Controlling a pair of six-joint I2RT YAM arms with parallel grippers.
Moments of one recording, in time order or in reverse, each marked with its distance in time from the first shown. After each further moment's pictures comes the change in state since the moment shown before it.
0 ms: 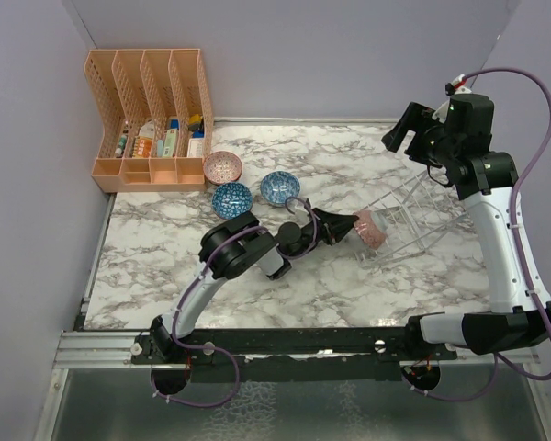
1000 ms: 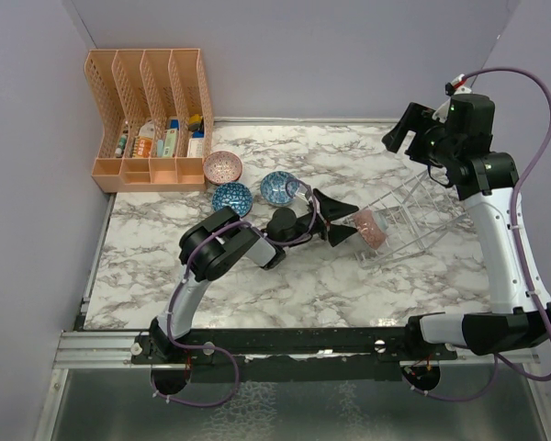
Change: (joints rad) left arm 0.061 -0.169 -0.031 -0.181 0.205 0.199; right arm 0.000 -0.002 0.000 0.000 0.000 -0.018
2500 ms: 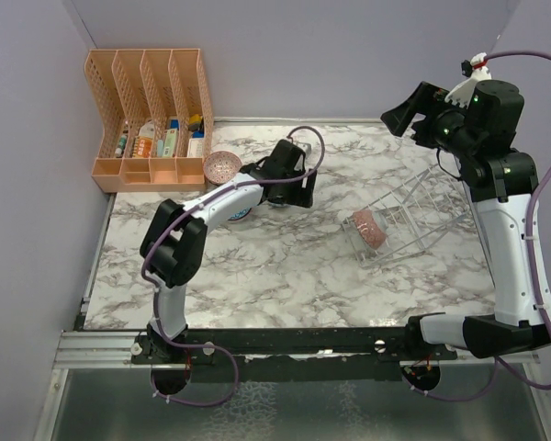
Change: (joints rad) left arm 0.182 -0.277 0.560 -1.743 -0.217 1.391; right arm 0.000 -0.017 0.129 0.062 -0.141 0.018
